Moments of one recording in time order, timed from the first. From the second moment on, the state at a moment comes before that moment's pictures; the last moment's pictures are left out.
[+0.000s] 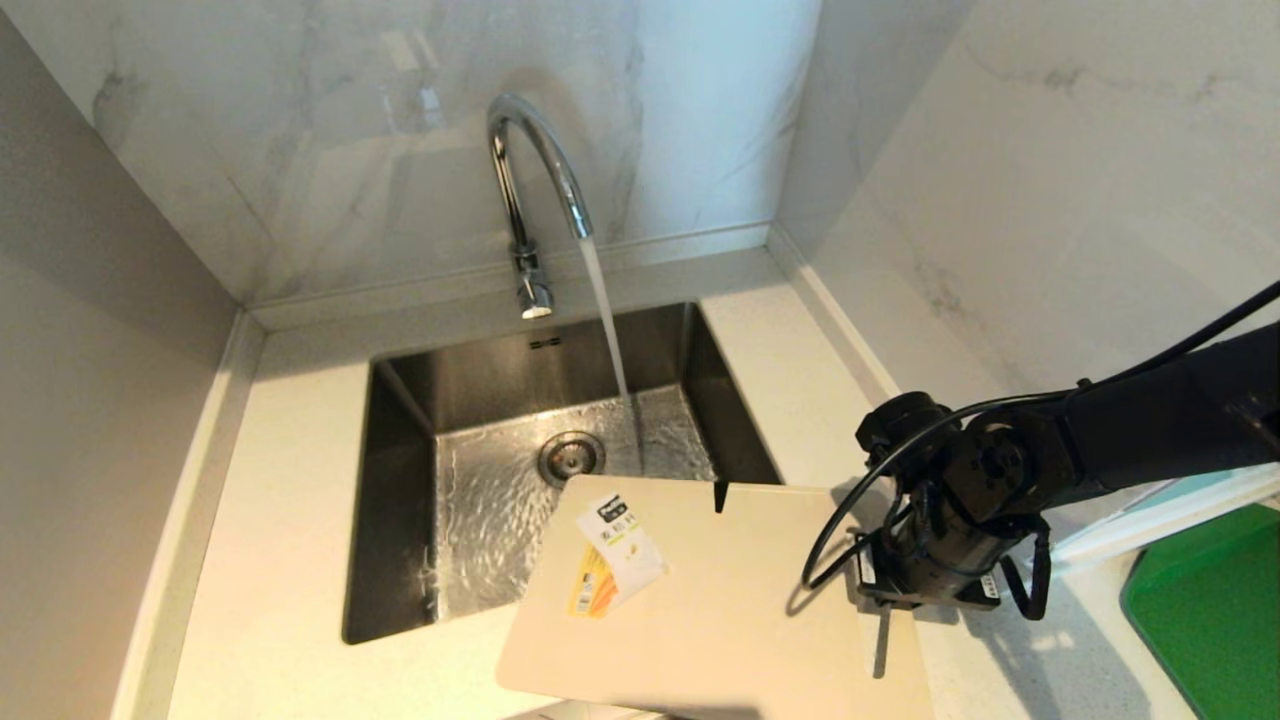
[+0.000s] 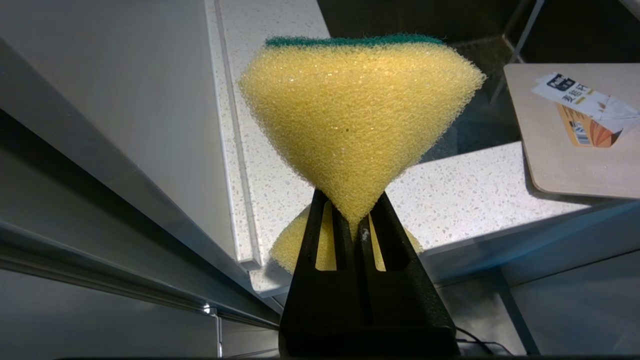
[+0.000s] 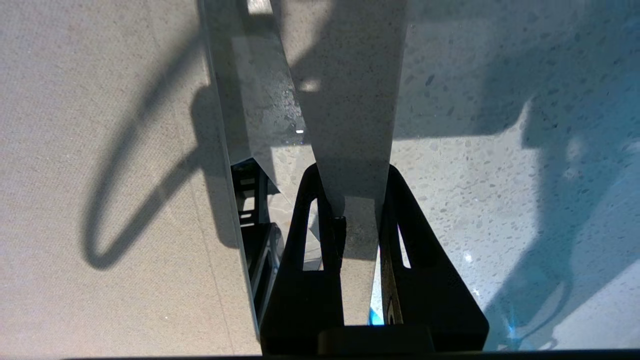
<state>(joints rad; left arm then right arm) 0.01 0.00 -0.01 0.01 0.01 -0.02 0.23 1.94 -1.15 0.41 -0.12 0.35</state>
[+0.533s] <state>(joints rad) 0.01 0.00 -0.01 0.01 0.01 -0.02 0.23 1.92 -1.17 0.43 -0.12 0.35</state>
